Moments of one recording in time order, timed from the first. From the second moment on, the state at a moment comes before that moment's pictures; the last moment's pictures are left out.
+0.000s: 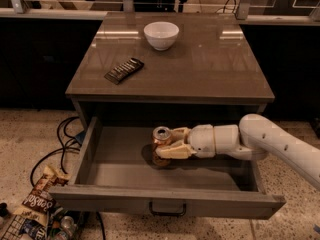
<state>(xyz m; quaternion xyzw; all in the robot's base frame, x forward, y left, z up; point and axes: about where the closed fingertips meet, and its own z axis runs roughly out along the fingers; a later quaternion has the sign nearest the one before) 0.528 -0.024 0.688 -0.46 0.64 0.44 0.43</state>
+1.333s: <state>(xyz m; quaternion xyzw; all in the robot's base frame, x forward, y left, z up) 0.530 0.016 0.661 -0.51 0.63 0.42 0.42</state>
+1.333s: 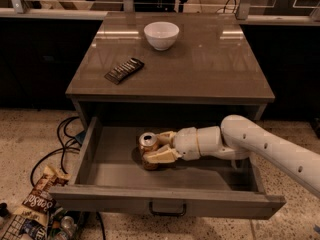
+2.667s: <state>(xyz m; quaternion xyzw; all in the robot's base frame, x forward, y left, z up) 0.527 0.023 0.661 -0.51 0.62 0.42 0.41</state>
